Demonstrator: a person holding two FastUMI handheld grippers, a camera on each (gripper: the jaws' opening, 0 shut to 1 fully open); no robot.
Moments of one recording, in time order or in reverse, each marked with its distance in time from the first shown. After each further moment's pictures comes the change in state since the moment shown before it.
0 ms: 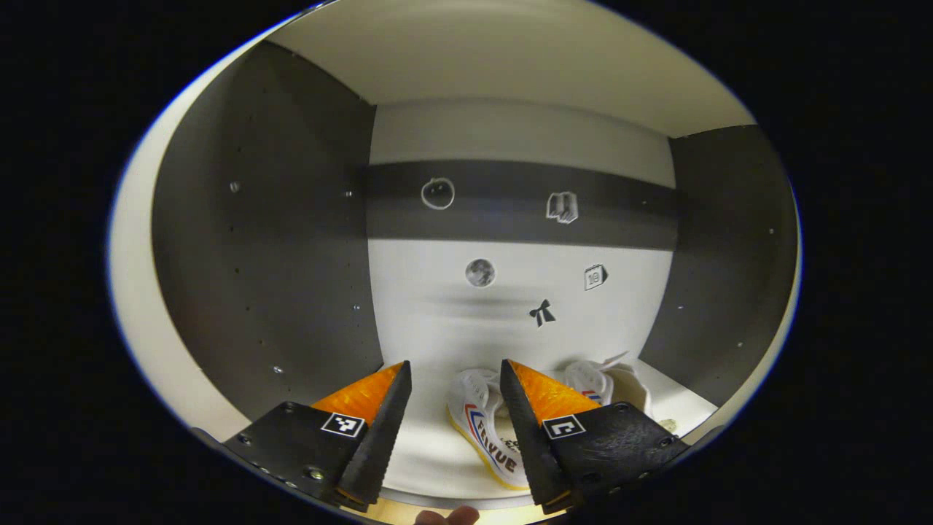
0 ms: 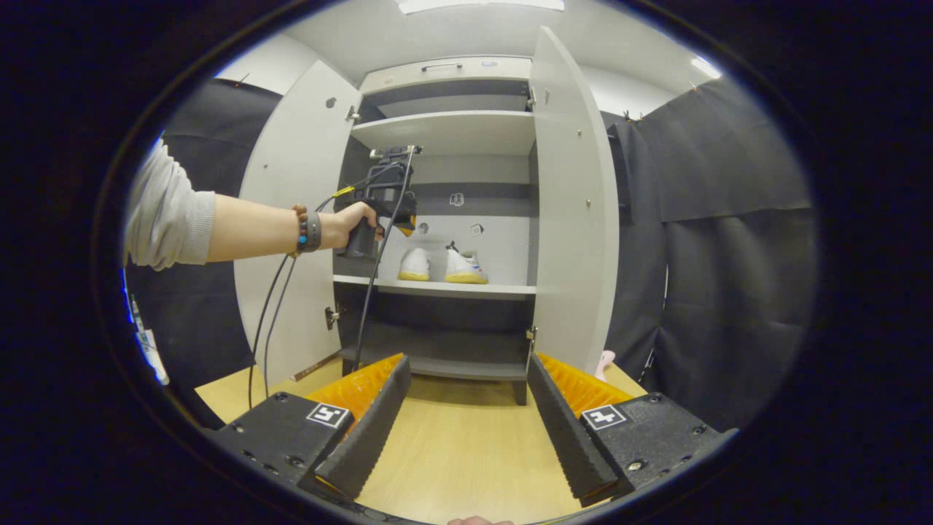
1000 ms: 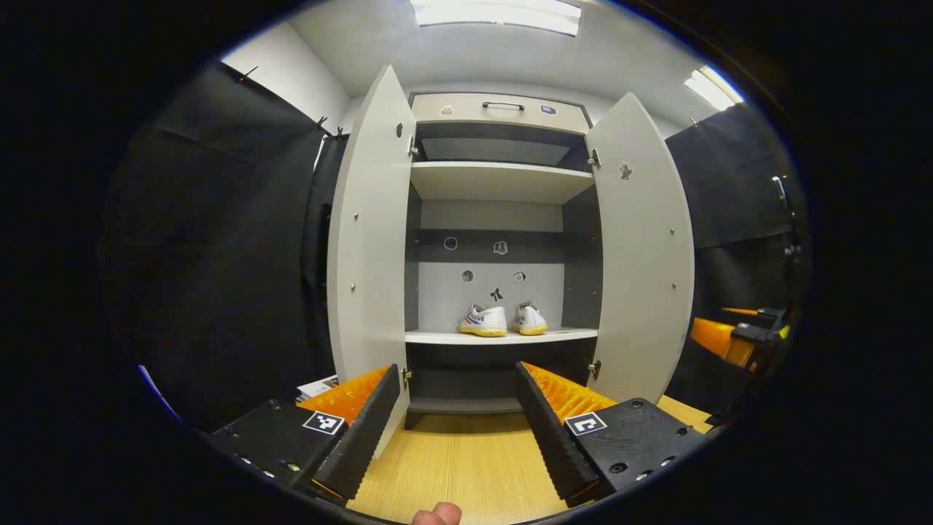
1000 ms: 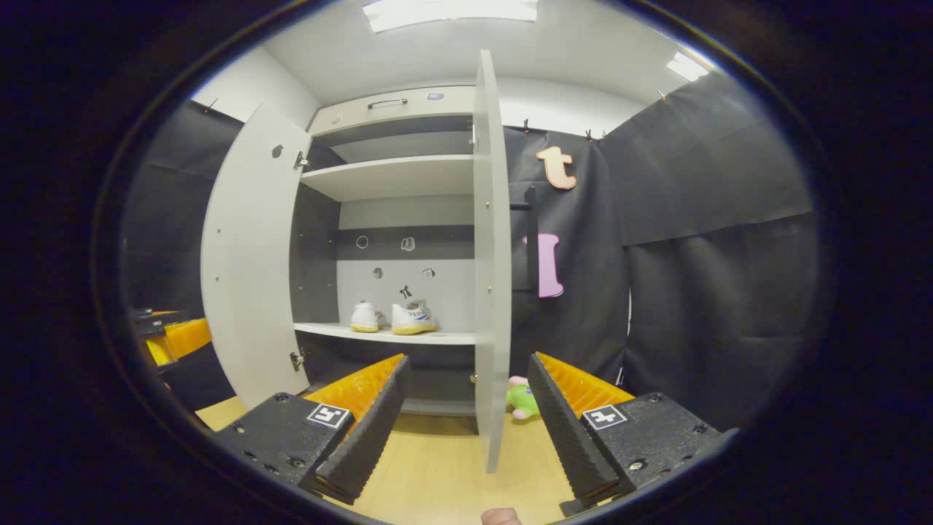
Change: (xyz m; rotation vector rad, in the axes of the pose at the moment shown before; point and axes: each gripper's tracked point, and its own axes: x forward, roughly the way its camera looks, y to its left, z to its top) left arm -0.395 0.020 -0.132 -0.006 -0.219 -0.031; right arm -0.013 -0.101 0.087 0.029 -0.099 -0.144
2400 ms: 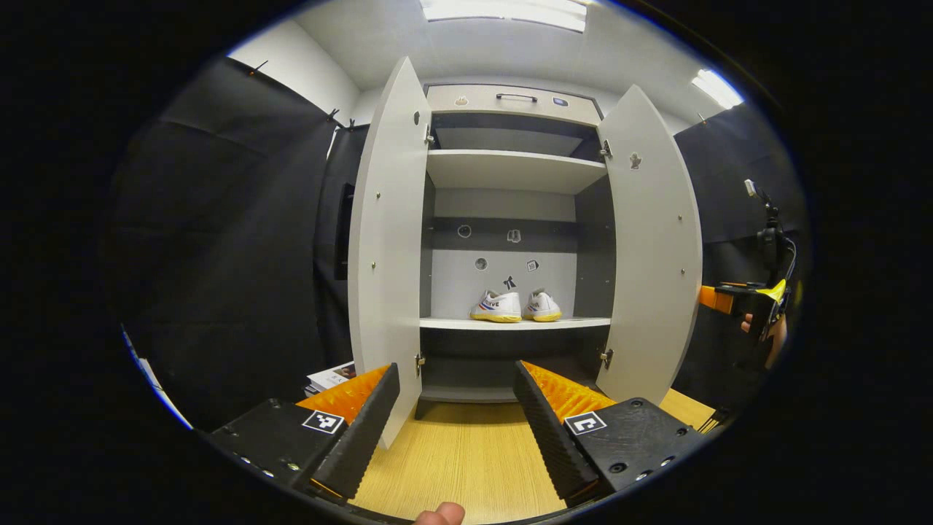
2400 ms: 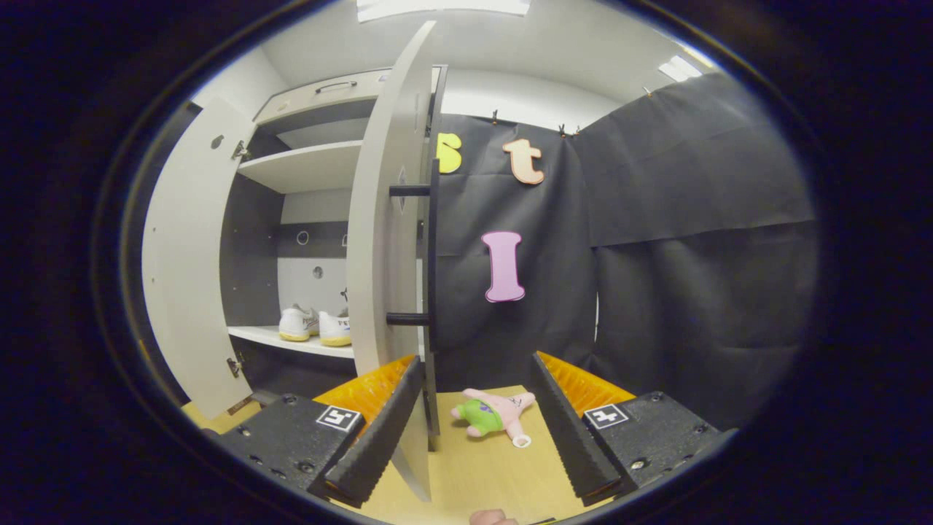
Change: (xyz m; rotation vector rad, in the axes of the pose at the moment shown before) left arm -0.002 0.014 -0.014 -0.002 0.000 0.031; right arm 0.071 -0.060 0.003 0.023 0.025 -0.110
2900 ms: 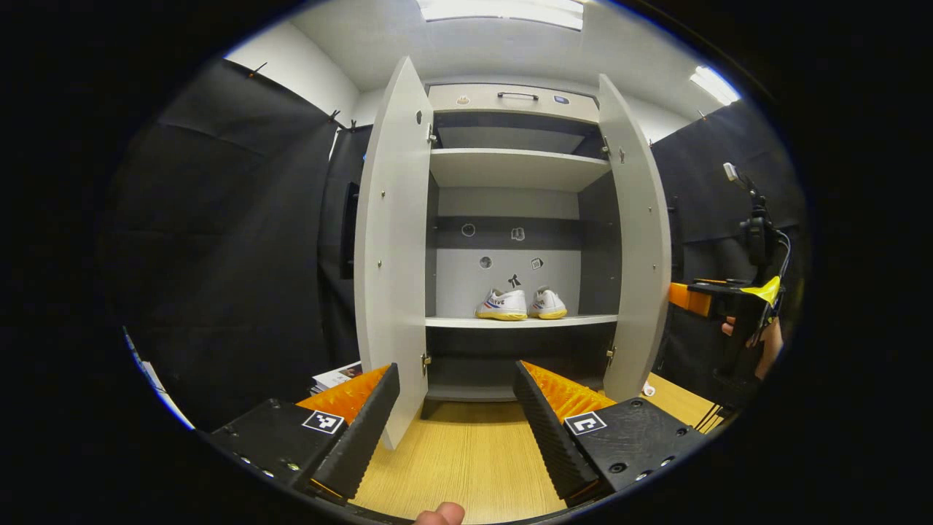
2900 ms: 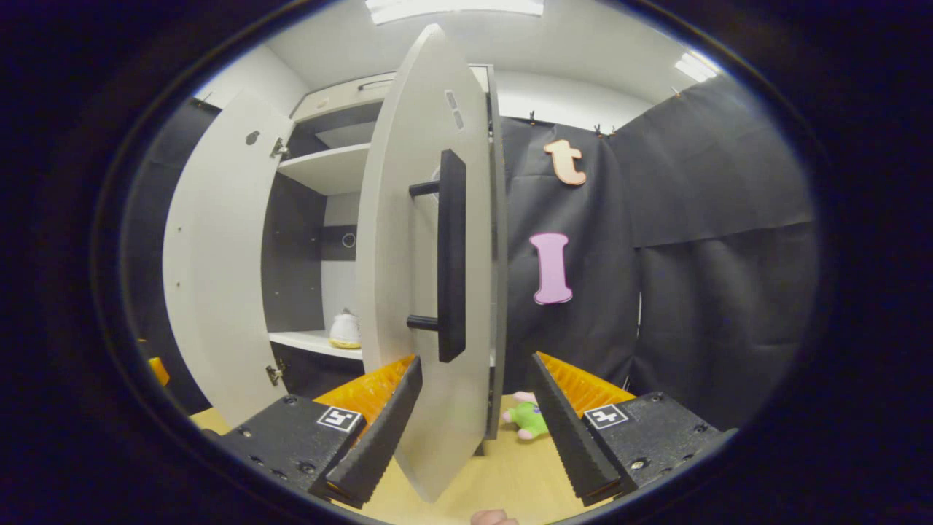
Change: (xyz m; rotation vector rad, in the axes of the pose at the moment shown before) left arm -0.001 0.010 -0.005 0.009 0.006 0.023; right arm 0.013 0.107 -0.002 -0.009 -0.001 0.155
